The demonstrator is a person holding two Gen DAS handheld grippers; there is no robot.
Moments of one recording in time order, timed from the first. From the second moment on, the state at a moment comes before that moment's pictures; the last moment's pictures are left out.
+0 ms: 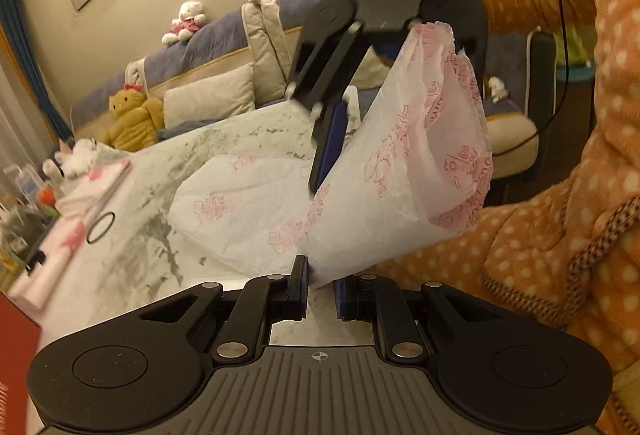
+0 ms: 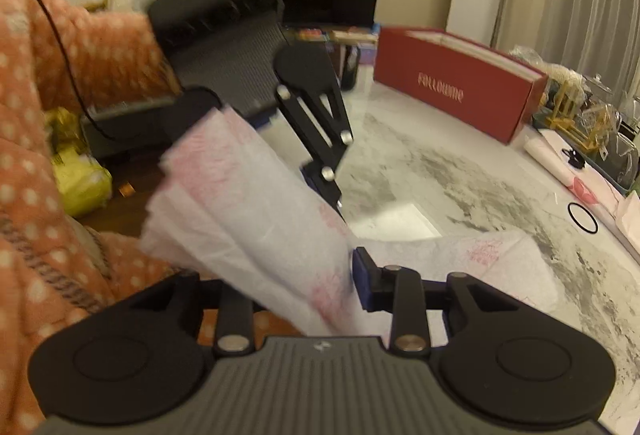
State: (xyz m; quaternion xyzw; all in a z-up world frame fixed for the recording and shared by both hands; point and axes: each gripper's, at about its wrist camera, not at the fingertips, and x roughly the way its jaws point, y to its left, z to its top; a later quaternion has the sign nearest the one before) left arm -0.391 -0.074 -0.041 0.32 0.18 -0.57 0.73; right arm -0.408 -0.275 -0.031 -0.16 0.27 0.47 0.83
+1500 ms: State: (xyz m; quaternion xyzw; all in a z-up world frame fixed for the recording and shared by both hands) left arm -0.425 -0.020 -0.062 0.05 0.26 -0.54 0.80; right arm -0.361 -0.269 -0.064 0.04 0.31 0.35 0.88
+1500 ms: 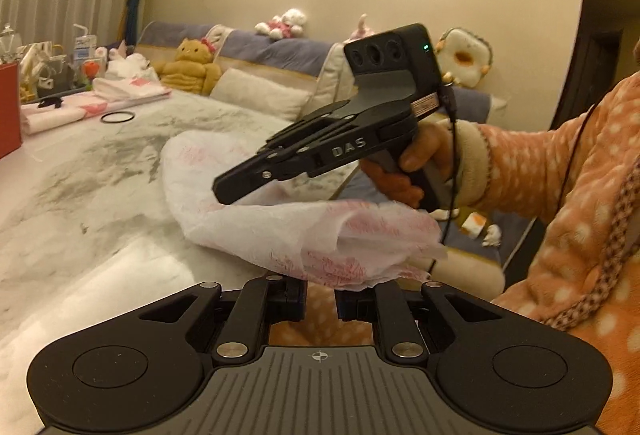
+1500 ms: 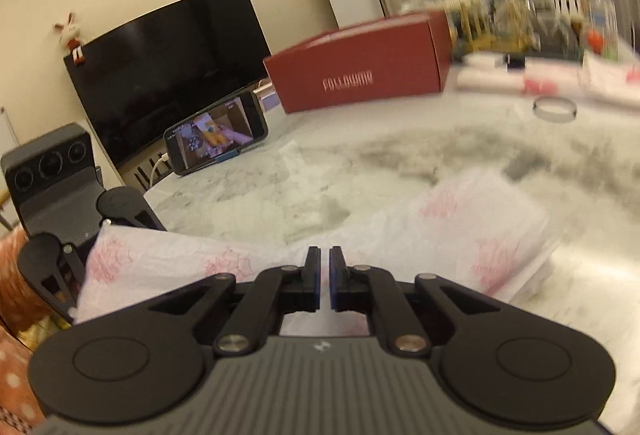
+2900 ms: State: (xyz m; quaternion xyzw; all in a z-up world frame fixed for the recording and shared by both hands) left arm -0.385 -0.047 -0.065 0.01 0.30 -0.41 0.86; right arm -0.405 -0.340 -0.035 0.05 0.15 0.24 0.96
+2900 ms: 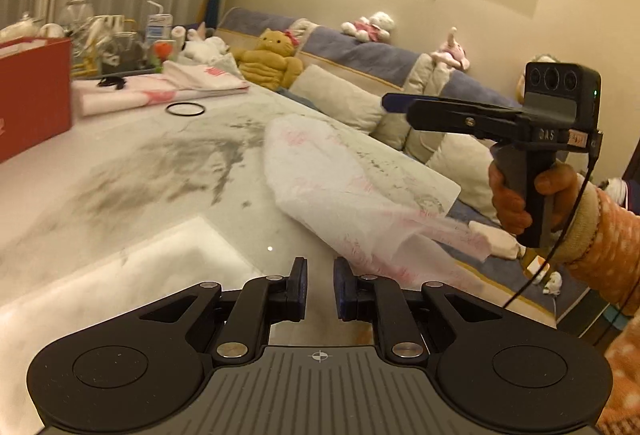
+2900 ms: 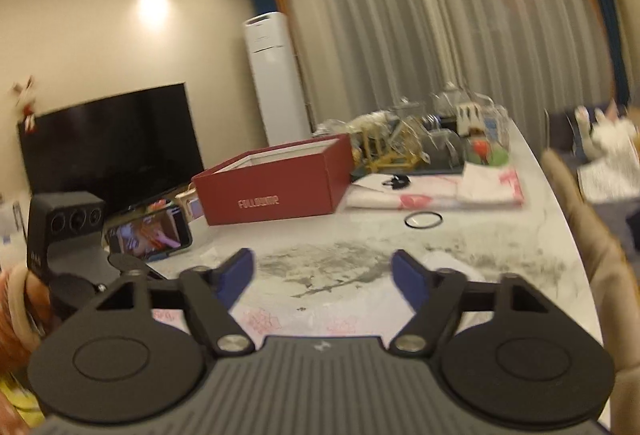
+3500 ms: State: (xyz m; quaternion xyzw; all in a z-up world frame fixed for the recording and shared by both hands) left arm -0.389 -0.003 -0.059 -0.18 0.22 -0.44 0.85; right arm -0.498 -0.300 -0.071 -0.37 0.11 0.30 0.87
